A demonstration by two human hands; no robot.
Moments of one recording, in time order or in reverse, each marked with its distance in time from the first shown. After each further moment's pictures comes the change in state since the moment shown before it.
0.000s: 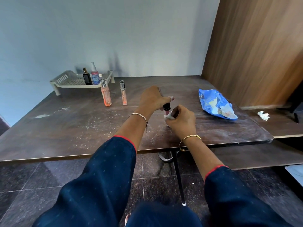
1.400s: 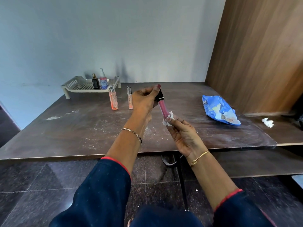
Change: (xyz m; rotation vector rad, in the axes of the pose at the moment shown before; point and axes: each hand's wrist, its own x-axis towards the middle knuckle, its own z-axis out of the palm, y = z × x) left_hand -0.037 -0.003 -0.029 -1.133 0.296 -0.170; right_hand -0.044 -0.036 -0.024 1.507 -0.343 0.574
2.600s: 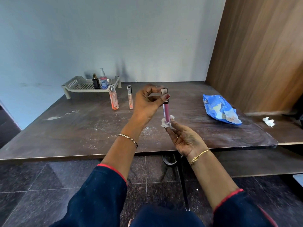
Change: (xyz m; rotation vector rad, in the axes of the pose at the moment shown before) left_hand -0.019 0.003 -0.010 0.153 -0.296 0.240; right_hand -0.013 -0.005 0.010 0.104 0.123 0.222
